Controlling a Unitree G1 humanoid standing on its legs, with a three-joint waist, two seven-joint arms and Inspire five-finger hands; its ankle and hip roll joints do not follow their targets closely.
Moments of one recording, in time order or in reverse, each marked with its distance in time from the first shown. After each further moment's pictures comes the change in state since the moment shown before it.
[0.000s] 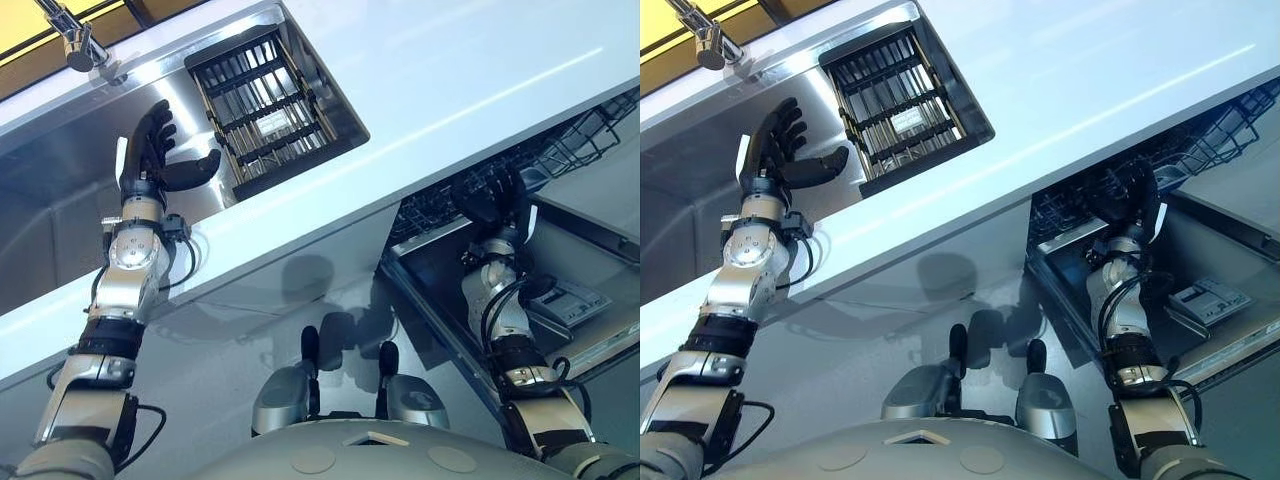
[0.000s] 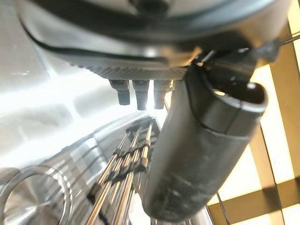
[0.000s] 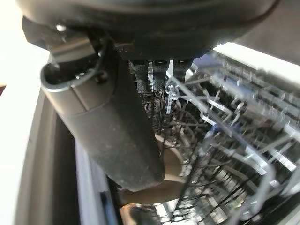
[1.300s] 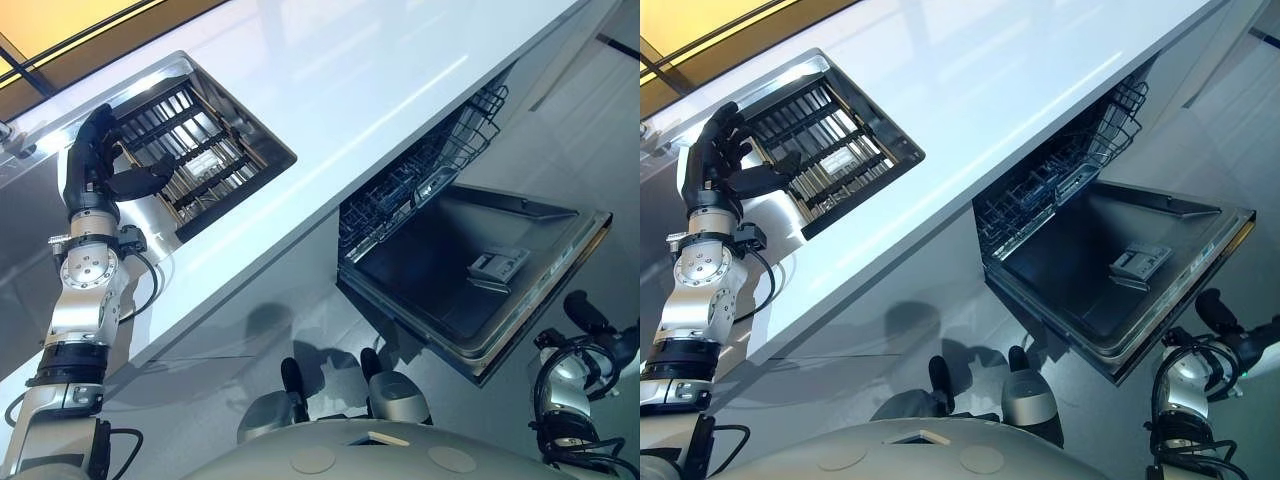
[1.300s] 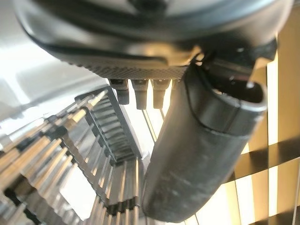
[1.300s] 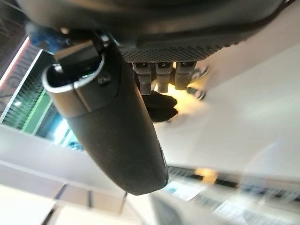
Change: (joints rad) left arm 0.067 0.079 0.140 -0.002 -0.052 0.003 0.022; right arm 0.235 -0.036 -0.292 0.219 -0.047 -0.033 -0.374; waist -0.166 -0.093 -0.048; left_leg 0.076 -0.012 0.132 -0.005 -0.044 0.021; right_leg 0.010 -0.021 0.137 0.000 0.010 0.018
